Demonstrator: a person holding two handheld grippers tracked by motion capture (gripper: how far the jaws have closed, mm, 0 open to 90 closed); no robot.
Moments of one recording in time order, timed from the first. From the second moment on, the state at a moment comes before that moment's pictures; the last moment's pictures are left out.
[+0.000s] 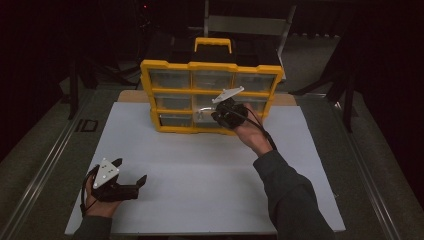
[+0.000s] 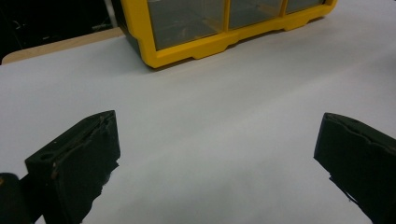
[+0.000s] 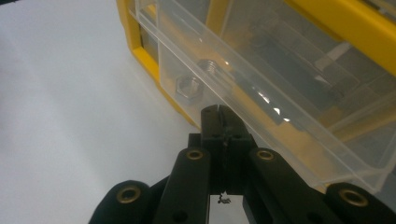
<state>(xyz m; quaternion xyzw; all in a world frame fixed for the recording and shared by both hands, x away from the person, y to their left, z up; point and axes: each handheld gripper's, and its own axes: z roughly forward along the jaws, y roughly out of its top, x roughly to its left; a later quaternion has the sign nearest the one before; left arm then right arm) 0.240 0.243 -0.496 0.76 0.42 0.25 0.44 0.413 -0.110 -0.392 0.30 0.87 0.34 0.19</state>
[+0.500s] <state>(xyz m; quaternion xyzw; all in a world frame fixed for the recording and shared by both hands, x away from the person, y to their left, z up) 0.240 0.243 -0.496 0.76 0.41 0.25 0.44 0.429 -0.105 -0.395 0.33 0.86 0.35 0.19</state>
